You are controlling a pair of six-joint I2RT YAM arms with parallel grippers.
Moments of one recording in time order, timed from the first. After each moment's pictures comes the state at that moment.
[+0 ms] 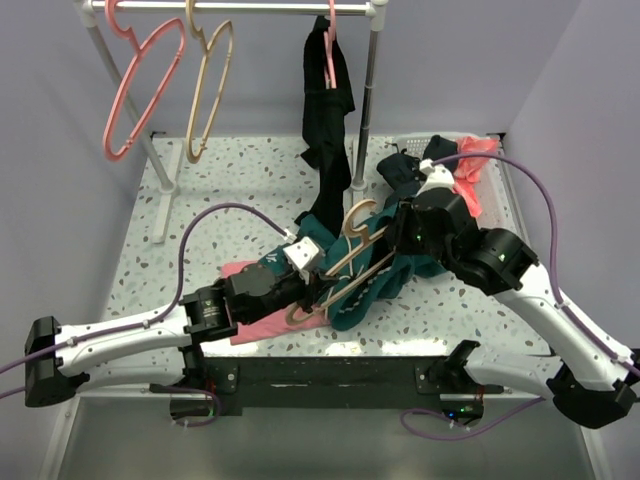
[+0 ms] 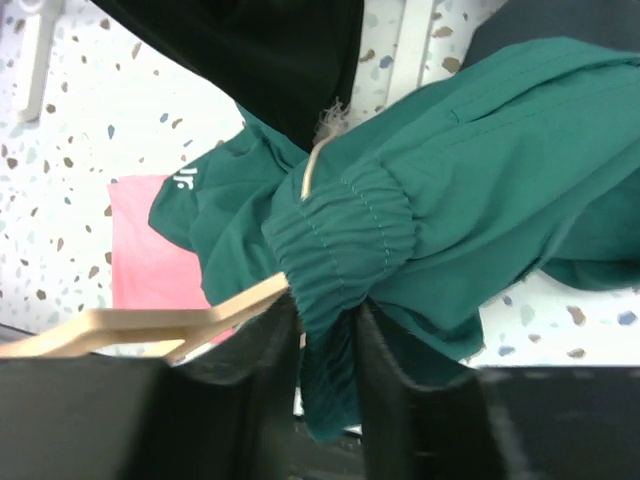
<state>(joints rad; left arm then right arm) -1.21 0.94 0.72 0.03 -0.22 -0.24 0.80 1.05 1.35 -0.93 0.37 0.62</state>
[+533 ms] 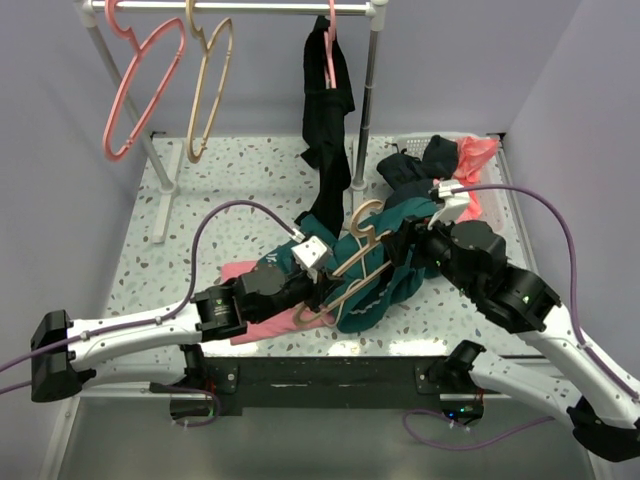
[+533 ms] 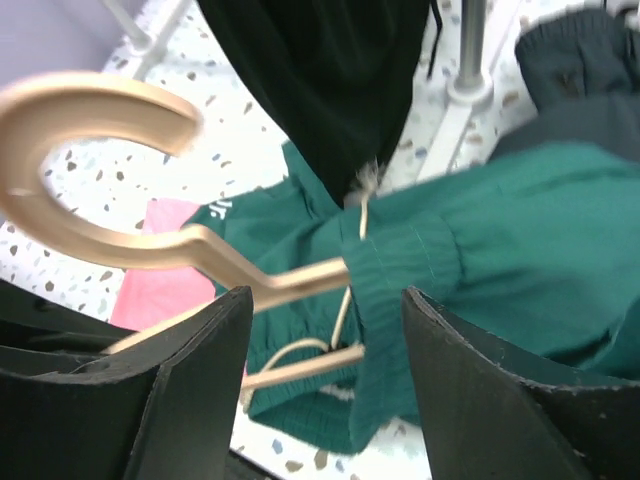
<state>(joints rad) -1.21 1.00 0.72 0.08 -0.23 -0.26 0.81 0.78 1.07 -0.62 0.30 0.39</state>
